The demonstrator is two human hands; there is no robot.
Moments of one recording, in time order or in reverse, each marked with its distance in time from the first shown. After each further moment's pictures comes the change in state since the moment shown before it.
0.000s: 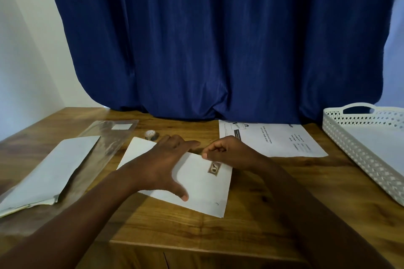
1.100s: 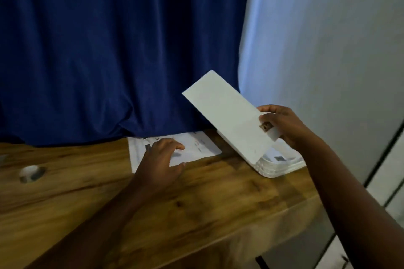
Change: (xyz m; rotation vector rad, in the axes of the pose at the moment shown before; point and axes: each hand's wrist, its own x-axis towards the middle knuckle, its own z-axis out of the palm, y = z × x) left_hand 0.117 0.139 0.046 -0.441 0.425 0.335; right_hand -0.226 -0.004 -0.226 0.162 0.916 0.288
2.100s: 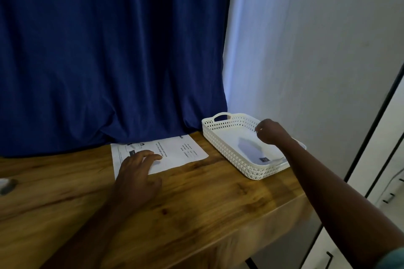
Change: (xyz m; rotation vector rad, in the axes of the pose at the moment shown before) left_hand -0.005 -0.021 0.013 0.149 -0.102 -0.110; right_hand 0.048 0.044 -0.030 -0.978 0.111 0.142
